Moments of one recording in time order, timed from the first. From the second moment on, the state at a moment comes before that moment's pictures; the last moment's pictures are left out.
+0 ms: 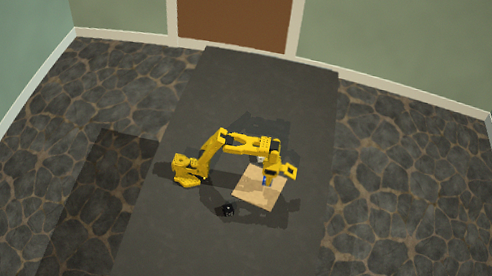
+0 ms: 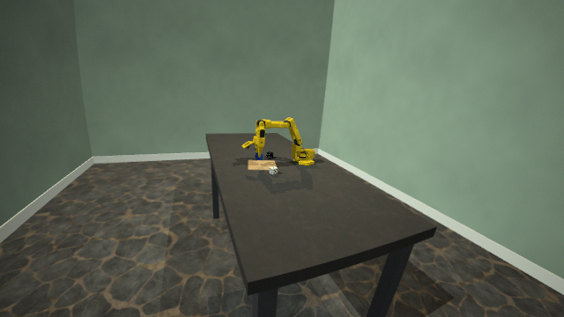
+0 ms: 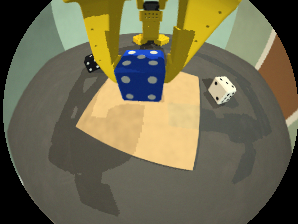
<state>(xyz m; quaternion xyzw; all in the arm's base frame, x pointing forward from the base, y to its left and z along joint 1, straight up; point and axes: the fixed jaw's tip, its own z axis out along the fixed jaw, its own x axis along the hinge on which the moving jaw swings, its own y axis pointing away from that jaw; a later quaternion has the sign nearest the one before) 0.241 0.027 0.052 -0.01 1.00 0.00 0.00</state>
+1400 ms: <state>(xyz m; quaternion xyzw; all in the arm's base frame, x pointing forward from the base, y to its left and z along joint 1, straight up) 0.243 0.027 0.038 -0.01 1.00 0.00 0.00</state>
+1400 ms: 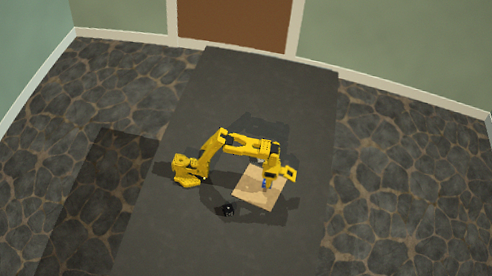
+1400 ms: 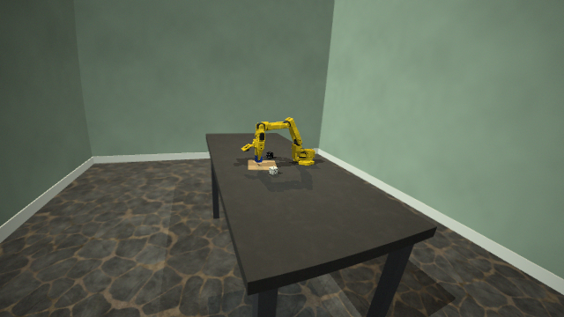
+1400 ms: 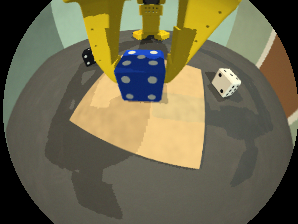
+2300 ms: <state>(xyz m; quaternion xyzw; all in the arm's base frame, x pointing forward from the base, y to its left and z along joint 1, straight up) 0.242 0.027 0.028 -0.01 1.00 0.00 0.00</state>
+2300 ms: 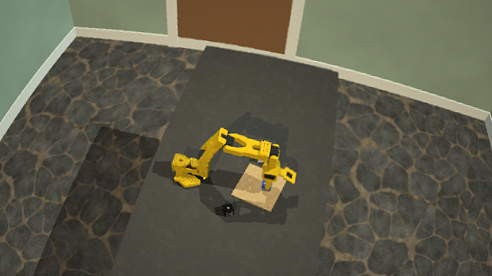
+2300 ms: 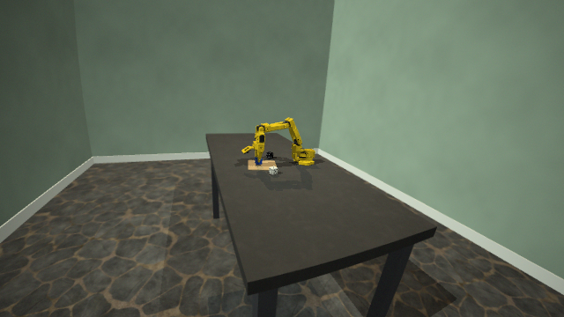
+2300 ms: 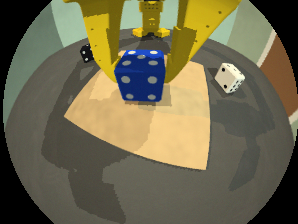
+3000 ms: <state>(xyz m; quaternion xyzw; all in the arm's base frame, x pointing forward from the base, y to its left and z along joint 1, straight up) 0.243 0.027 0.022 -0.01 1.00 0.00 0.00</state>
